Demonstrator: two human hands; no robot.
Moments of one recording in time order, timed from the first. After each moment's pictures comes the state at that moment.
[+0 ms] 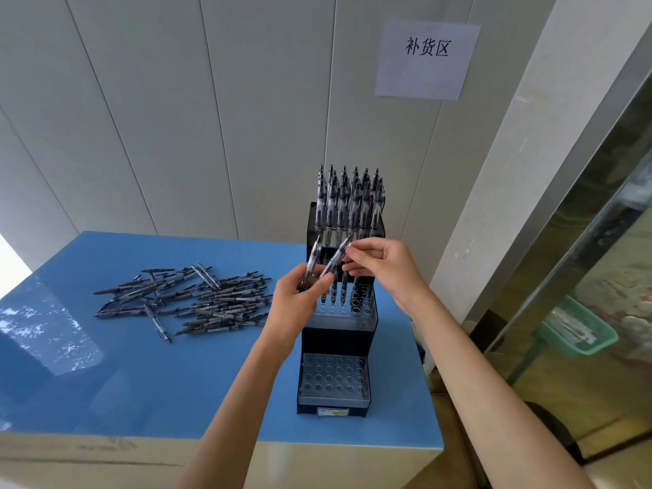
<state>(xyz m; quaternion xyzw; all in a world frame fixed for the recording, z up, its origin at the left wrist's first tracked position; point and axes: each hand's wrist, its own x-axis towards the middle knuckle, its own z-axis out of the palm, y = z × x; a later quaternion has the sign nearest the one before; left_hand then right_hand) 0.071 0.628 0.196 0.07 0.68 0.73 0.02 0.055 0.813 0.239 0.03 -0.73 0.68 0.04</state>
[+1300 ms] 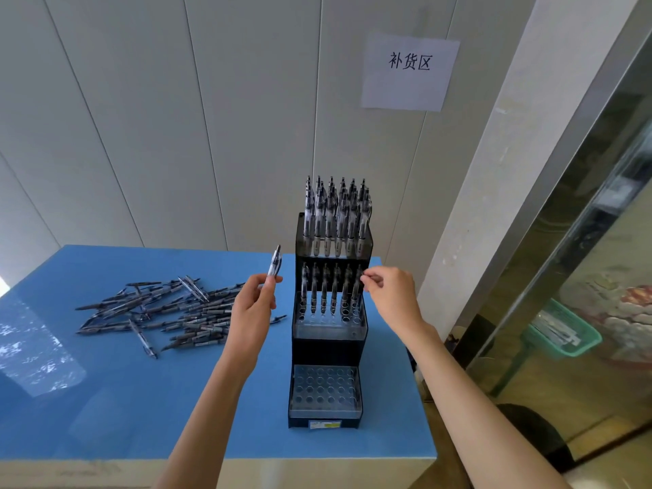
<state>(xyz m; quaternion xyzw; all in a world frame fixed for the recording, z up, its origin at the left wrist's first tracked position) 0.065 0.591 0.189 0.01 0.72 0.69 -0.05 0.049 0.841 0.189 -0.01 -0.91 0.35 0.24</state>
